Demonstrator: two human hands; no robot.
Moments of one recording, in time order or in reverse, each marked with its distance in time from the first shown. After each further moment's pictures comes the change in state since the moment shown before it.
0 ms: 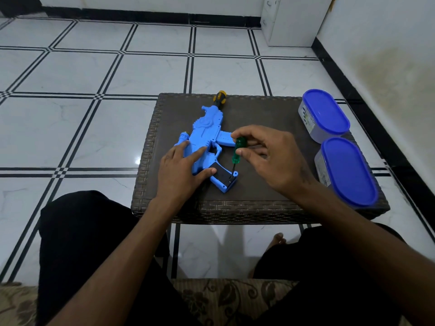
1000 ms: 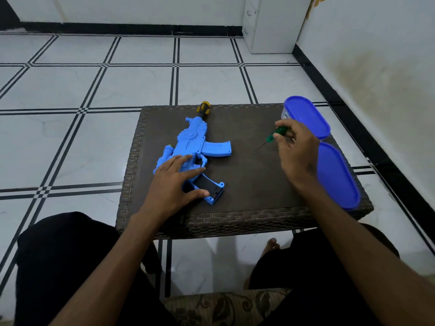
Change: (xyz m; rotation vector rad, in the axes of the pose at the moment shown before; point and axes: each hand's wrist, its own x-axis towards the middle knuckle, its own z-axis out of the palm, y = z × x) left_hand 0.008 0.000 -0.002 -0.092 -0.112 0.256; right_hand 0.008 0.096 -0.031 -0.203 0.523 0.273
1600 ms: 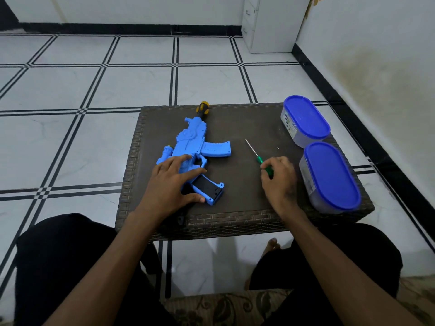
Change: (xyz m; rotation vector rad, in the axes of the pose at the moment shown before) left_hand 0.002 -0.005 -0.005 0.175 -0.053 0.065; right_hand -0.057 0.026 0.031 -0.283 -0.244 0.221
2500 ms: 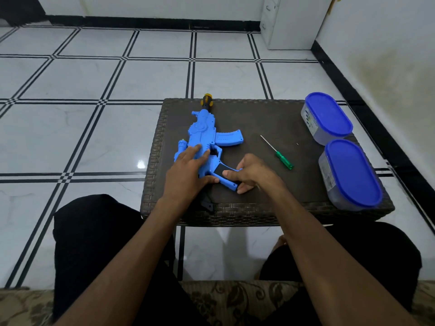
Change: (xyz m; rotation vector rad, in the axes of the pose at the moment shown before) left_hand -0.005 0.003 0.002 -0.134 0.078 -0.239; right_hand 0.001 -0.099 0.026 0.113 -0.771 0.290
